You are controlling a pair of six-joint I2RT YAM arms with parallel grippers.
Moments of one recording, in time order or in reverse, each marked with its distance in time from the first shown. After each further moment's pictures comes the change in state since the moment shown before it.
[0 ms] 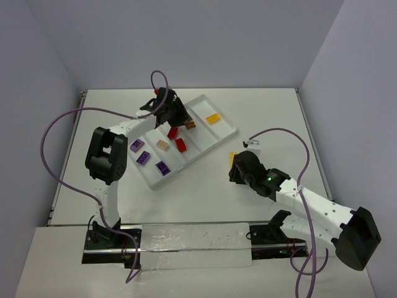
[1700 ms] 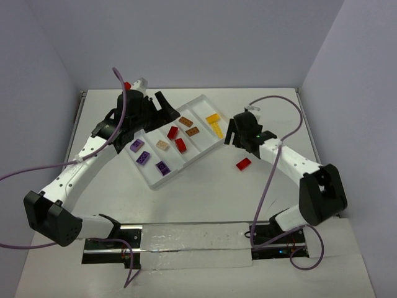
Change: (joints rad) left arm -0.042 -0.718 -0.279 -0.172 -0.057 0.097; right arm -0.296 0.549 0.461 0.118 -0.041 -0.193
